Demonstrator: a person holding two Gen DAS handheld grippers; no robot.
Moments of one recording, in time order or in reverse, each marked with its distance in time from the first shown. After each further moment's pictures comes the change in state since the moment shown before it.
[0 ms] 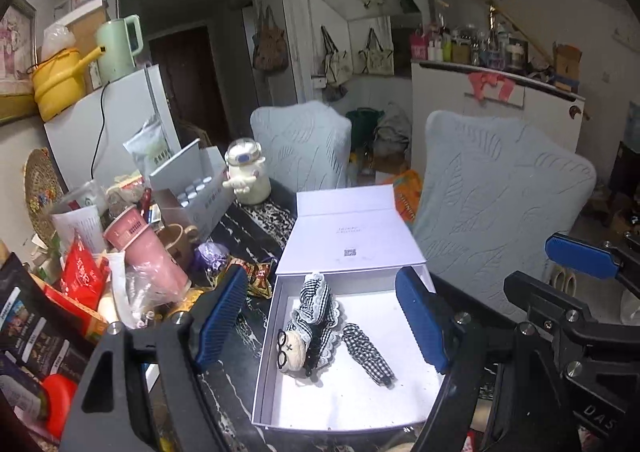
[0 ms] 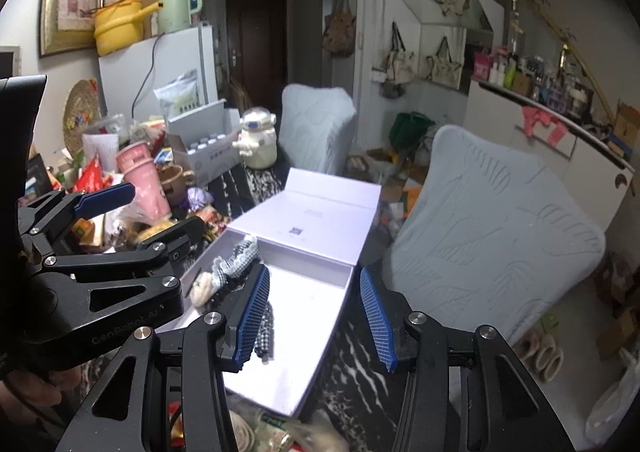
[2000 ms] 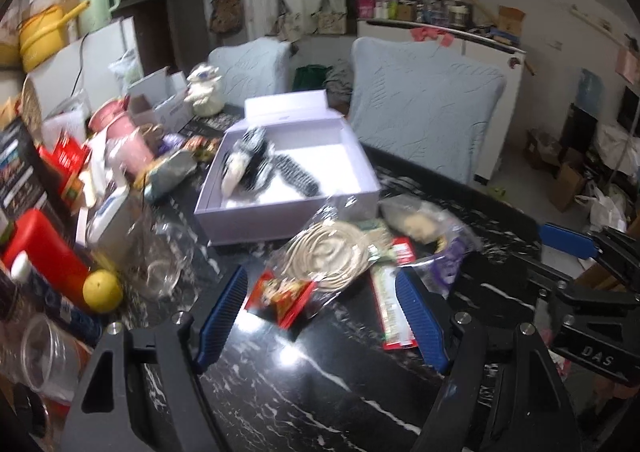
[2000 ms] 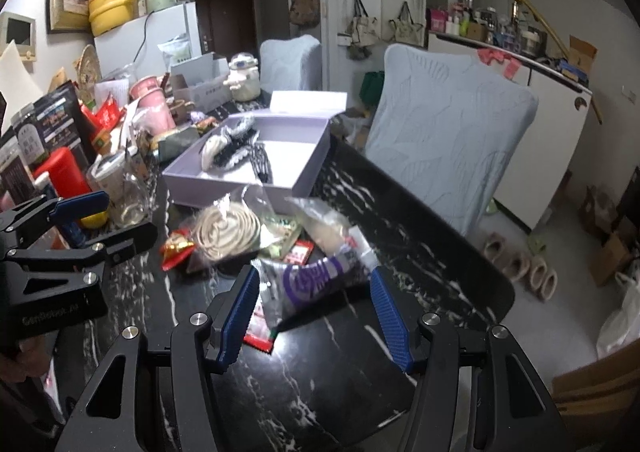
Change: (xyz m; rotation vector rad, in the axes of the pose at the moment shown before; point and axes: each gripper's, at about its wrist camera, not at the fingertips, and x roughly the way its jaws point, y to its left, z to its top) left arm -0.100 -0.025 -0.186 0.024 0.139 -0.167; right arm -0.099 0.012 -0.204 0.108 0.083 -0.065
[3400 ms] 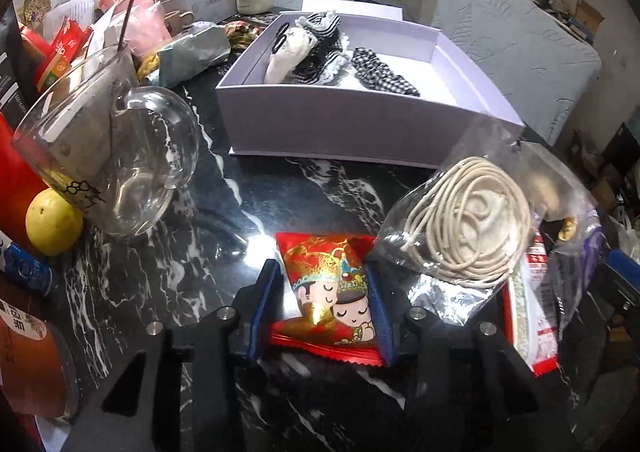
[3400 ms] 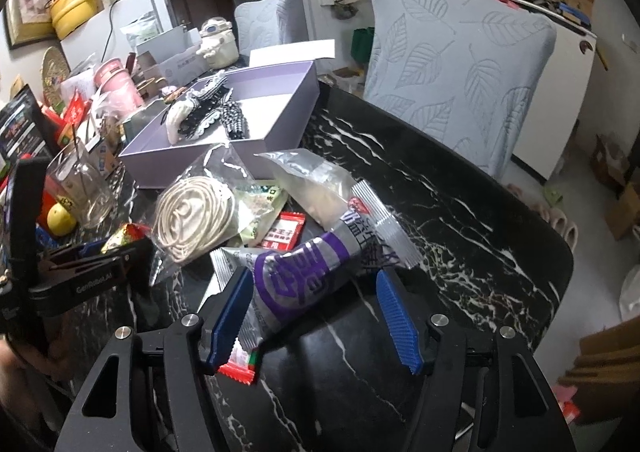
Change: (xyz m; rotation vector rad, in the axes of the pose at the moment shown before) left arm 0.117 0.058 -0.029 -0.175 0.235 0.065; right arm 0.083 -0.015 -0.009 0.129 0.132 0.033
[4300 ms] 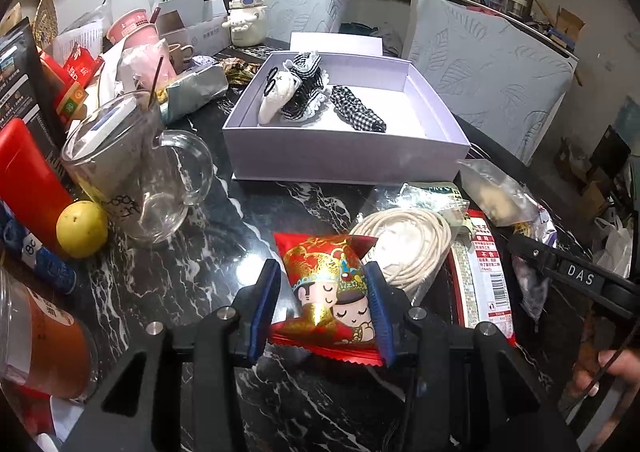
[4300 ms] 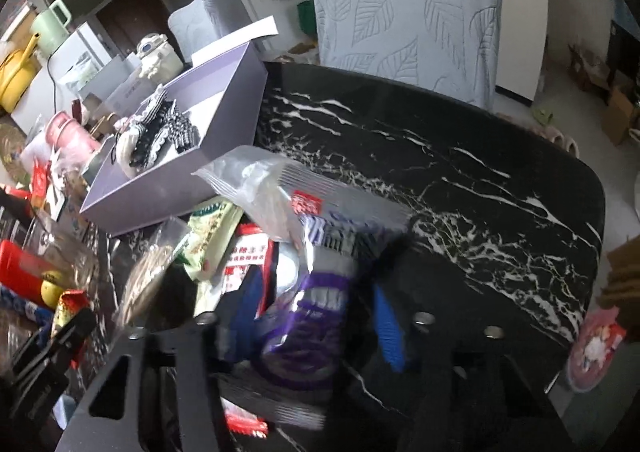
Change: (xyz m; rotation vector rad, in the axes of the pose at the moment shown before) left arm -0.051 -0.007 -0.008 0.024 -0.085 -0.026; right arm 0.041 -0.021 0.008 0.280 0.084 -0.006
